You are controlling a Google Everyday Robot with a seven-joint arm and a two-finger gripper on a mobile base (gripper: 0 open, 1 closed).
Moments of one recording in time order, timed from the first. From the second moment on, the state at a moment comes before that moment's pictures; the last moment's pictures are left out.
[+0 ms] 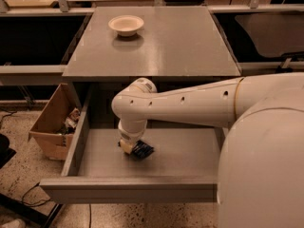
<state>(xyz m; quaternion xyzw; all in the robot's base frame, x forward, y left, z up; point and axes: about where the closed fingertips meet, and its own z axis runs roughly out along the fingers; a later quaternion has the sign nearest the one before) 0.574 0.067 0.608 -0.52 0.85 0.02 0.10</state>
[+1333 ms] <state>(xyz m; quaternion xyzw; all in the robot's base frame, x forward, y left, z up) 0.615 0.061 0.714 -0.60 0.79 0.08 0.05</state>
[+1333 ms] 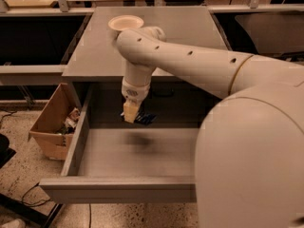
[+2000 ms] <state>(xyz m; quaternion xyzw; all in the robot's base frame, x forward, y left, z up) 0.652 0.050 0.834 -0.64 0.77 0.05 0.03</state>
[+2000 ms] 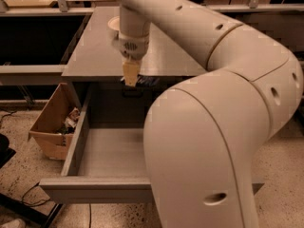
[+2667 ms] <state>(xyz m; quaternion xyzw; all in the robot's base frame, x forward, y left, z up) 0.719 0.027 0.975 -0.53 0.83 -0.03 0.17</state>
